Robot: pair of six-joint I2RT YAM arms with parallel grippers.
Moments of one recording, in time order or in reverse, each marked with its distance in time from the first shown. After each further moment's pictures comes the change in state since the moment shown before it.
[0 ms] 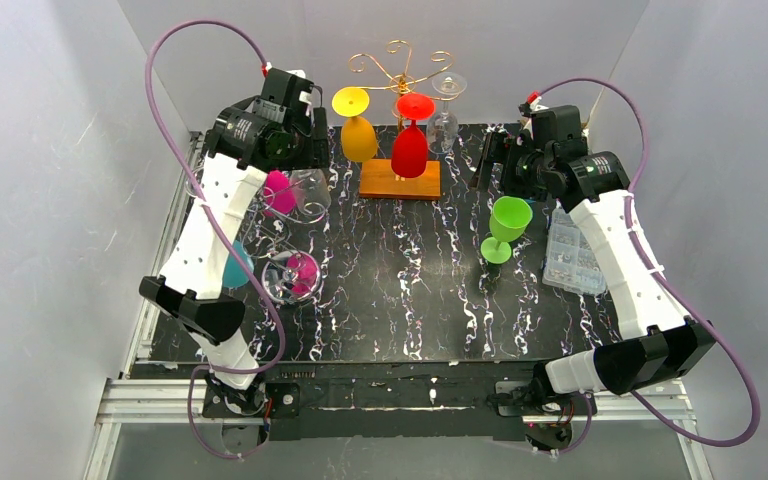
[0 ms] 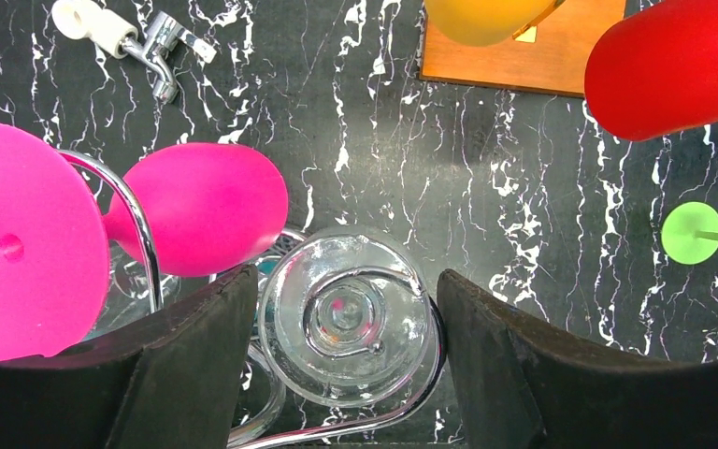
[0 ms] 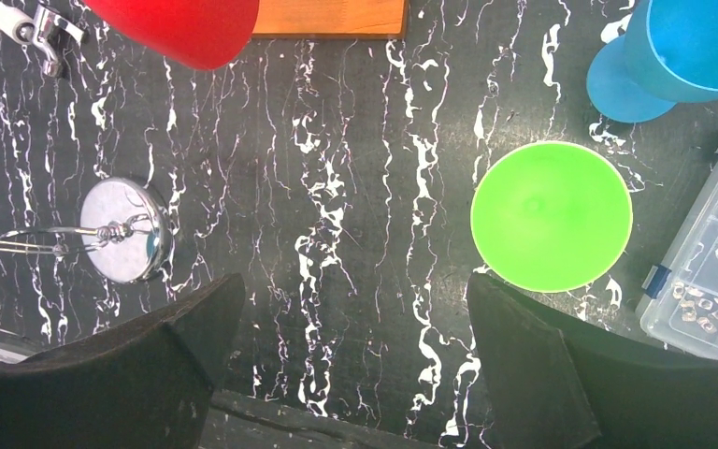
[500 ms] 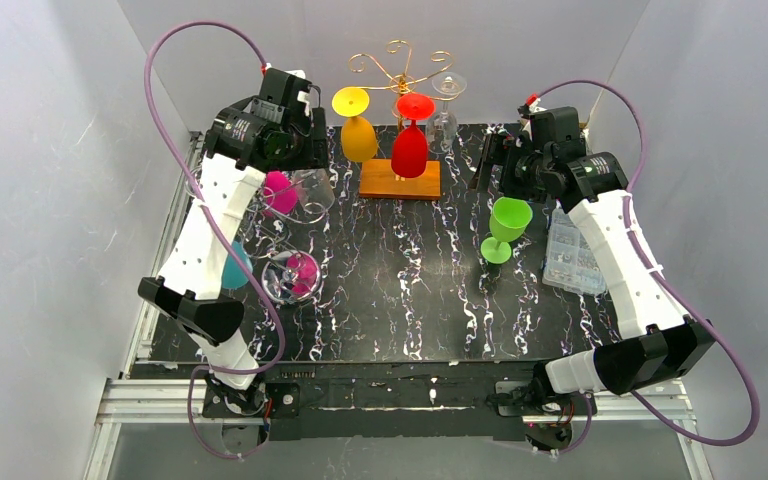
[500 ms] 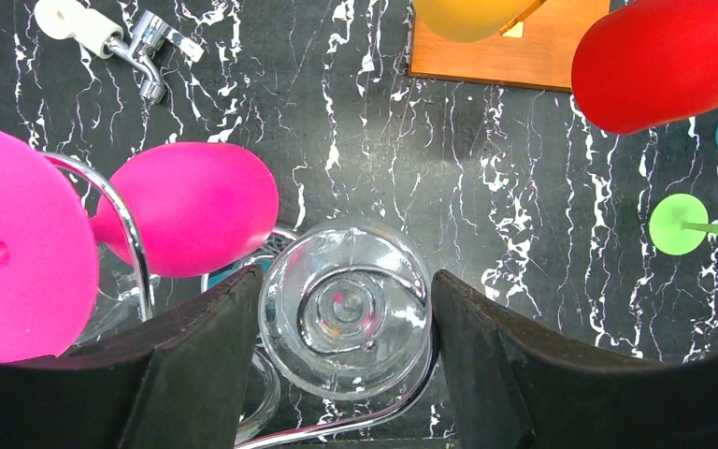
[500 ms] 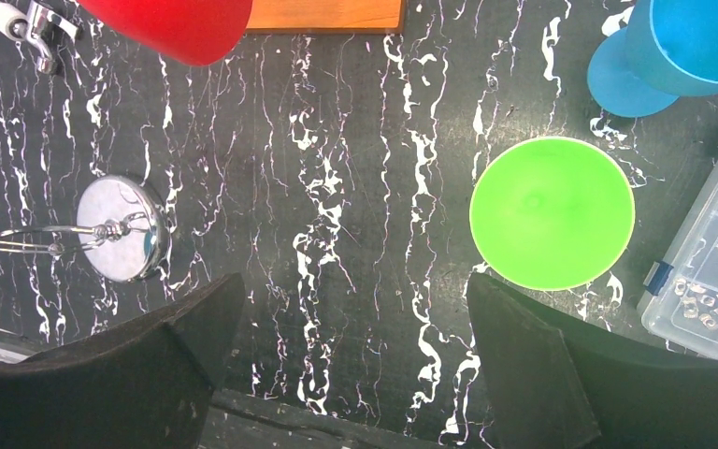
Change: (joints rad) left arm 0.007 -0.007 -0.014 0.008 0.031 -0.002; right arm 0.000 0.000 -0.013 0.002 0.000 0.002
